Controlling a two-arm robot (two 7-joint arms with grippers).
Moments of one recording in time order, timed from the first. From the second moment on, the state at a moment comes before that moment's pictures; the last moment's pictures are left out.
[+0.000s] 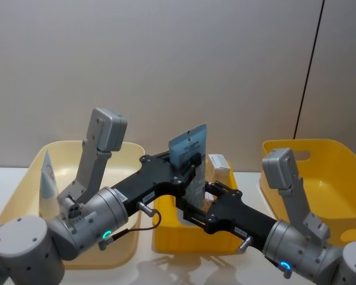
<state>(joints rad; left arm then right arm) -0.55 0.23 0.48 -1.47 -0.51 0.10 -0.44 0.42 0.39 -0.41 -1.47 0.44 0.12 0.52</state>
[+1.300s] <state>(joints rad) -0.55 0.23 0.48 -1.47 -0.51 0.10 -0.44 0.36 0.44 -0.33 -1.52 0.40 0.13 0.37</state>
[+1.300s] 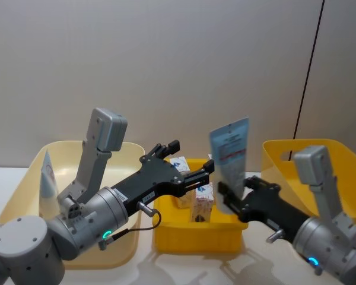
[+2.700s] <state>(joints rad) -0.54 0.23 0.48 -1.47 -0.51 0.10 -0.44 0.23 0.50 -0.03 -1.63 0.37 0.27 0.08</state>
